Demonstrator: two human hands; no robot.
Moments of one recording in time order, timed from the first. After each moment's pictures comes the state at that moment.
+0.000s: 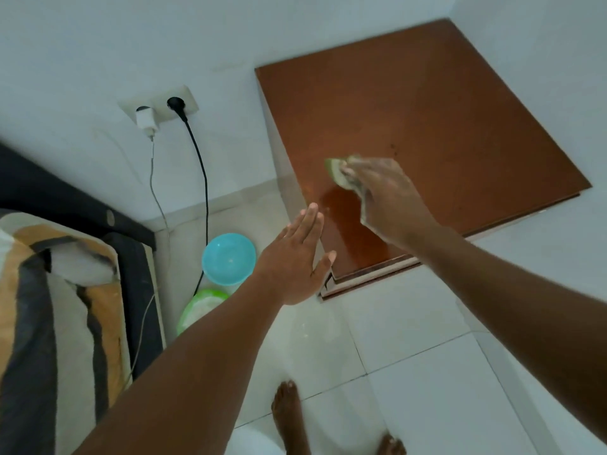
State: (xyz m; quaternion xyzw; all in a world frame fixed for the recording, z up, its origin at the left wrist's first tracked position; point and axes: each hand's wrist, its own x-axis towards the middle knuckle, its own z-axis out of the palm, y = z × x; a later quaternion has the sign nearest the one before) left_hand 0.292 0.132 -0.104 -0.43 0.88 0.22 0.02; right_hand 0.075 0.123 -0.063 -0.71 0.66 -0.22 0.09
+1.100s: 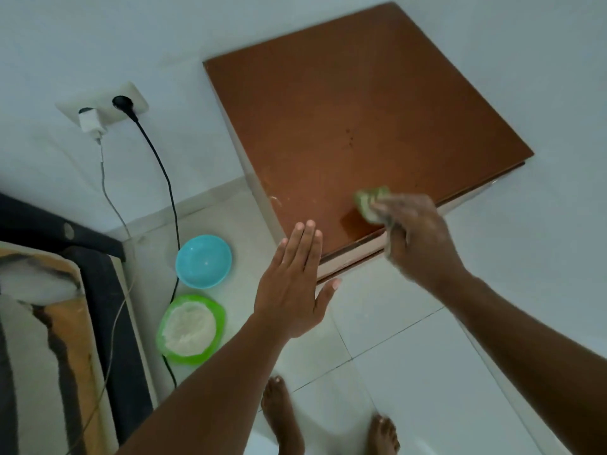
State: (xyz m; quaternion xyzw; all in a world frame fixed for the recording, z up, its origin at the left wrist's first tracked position) left_hand 0.259 0.204 -0.123 -0.39 0.91 0.15 -0.01; right_hand 0.026 0.239 -0.073 -0.63 0.73 -0.25 0.09
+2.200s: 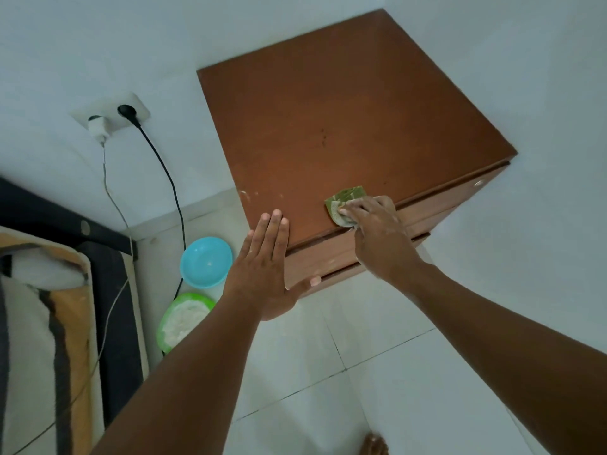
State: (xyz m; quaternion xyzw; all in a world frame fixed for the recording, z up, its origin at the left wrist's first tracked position) left_hand 0.229 0.208 -0.115 -0.47 0.87 0.10 0.08; right_hand -0.004 0.237 -0.106 -0.67 0.70 -0.22 0.09
